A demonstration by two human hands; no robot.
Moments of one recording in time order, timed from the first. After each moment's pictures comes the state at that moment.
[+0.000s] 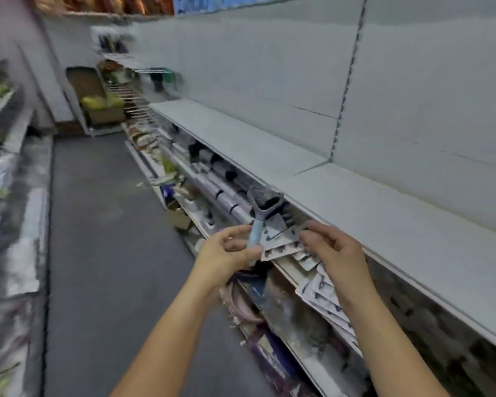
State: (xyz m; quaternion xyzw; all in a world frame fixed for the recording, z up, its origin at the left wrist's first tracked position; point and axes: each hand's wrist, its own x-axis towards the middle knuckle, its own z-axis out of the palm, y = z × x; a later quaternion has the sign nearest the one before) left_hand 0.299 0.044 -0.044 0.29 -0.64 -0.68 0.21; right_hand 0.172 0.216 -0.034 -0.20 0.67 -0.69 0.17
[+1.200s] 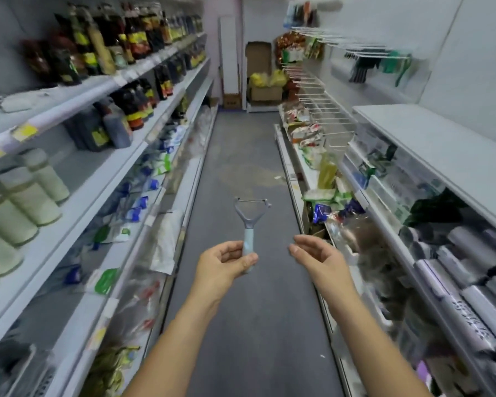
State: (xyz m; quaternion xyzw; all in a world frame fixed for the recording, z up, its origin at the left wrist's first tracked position) left_hand 0.401 -0.583 -0.100 0.48 -0.46 -0.60 0.44; right_hand 0.208 -0.534 -0.116 -0.37 0.57 -0.61 0.41
